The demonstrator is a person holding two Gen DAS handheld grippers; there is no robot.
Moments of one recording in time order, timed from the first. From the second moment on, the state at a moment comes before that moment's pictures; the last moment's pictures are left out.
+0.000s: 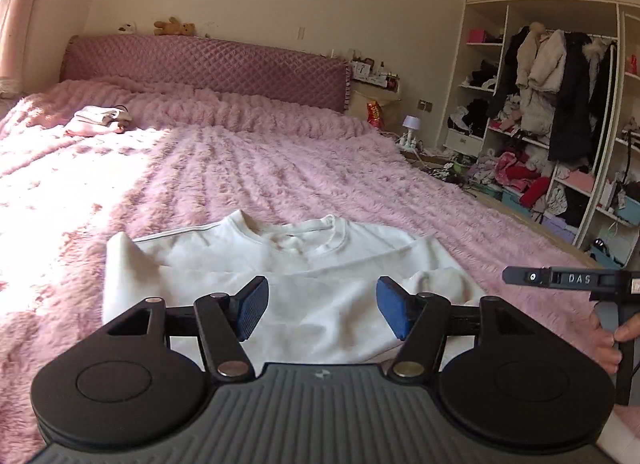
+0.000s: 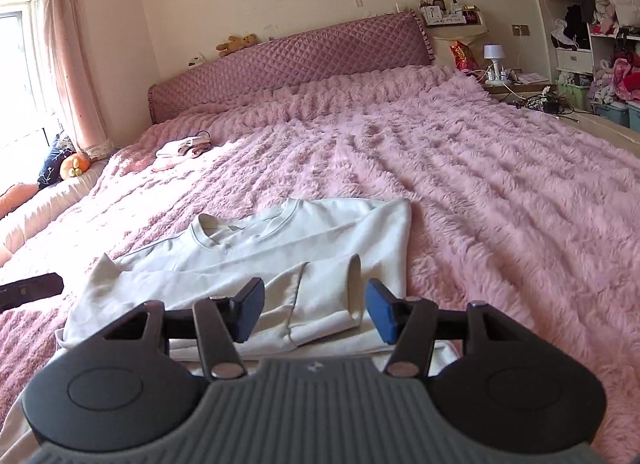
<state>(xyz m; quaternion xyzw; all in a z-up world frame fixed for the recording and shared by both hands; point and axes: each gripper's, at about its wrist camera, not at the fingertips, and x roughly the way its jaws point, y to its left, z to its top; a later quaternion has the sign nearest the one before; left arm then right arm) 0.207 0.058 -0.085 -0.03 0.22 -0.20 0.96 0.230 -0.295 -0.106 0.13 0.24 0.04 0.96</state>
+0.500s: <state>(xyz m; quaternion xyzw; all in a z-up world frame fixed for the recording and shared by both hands) 0.225 0.121 -0.147 0.20 0.29 -0.11 0.93 0.343 -0.292 -0.161 0.18 0.32 0.01 0.93</state>
